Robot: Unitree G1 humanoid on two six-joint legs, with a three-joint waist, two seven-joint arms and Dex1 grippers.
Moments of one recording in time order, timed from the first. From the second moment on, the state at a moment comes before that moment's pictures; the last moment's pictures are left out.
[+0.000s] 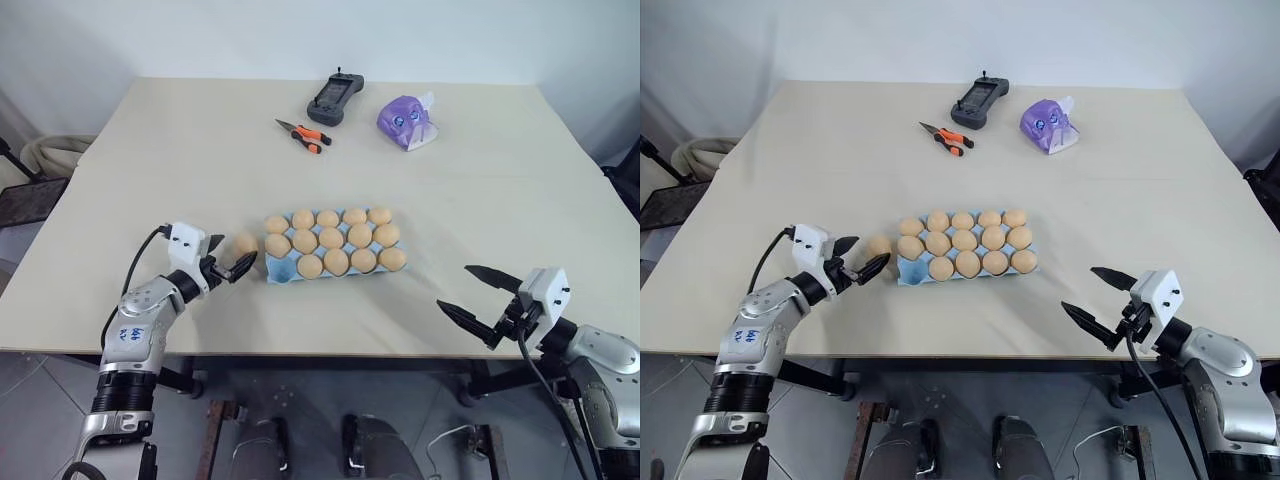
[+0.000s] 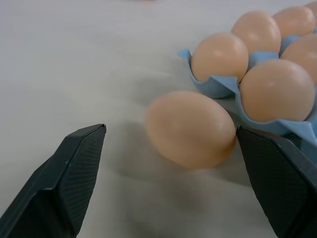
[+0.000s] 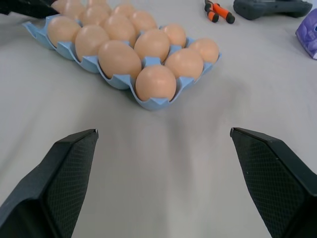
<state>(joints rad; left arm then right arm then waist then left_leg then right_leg) -0.43 0.44 0.13 0.26 -0.27 0.25 -0.53 0.02 -0.62 -0.28 -0.13 0.44 0.09 0.94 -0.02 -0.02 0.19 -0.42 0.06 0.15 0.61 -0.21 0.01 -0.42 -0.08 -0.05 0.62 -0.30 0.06</state>
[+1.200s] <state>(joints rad) -0.46 0.56 0.06 0.16 -0.38 0.20 -0.92 -0.05 -0.65 -0.20 -0.29 0.53 0.13 1.00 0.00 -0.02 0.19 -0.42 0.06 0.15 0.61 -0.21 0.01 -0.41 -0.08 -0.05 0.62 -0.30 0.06</state>
